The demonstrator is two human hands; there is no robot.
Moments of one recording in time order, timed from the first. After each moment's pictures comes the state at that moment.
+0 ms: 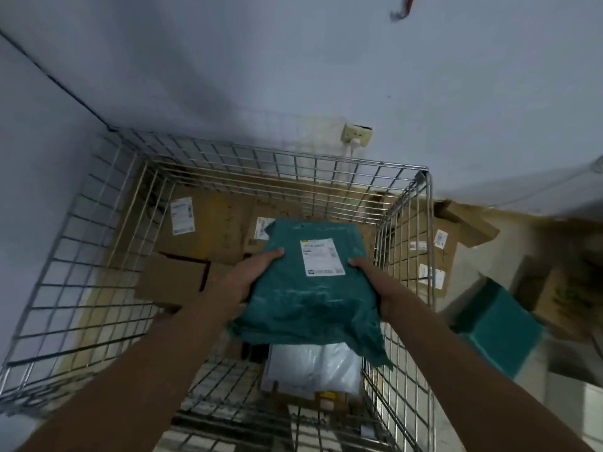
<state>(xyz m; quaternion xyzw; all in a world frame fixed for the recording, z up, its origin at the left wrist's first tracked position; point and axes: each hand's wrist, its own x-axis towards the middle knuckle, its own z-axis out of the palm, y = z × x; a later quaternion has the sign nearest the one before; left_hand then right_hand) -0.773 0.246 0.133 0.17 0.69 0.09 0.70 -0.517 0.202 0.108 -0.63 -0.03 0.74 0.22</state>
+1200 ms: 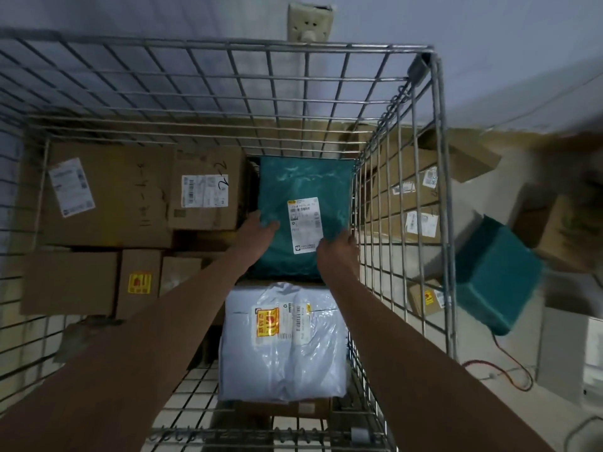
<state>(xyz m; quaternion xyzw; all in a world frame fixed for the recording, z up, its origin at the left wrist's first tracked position) -0.679 0.279 -0.108 0.42 0.70 0.03 0.58 -0.523 0.208 -0.108 -0.87 -0.27 0.41 0.07</state>
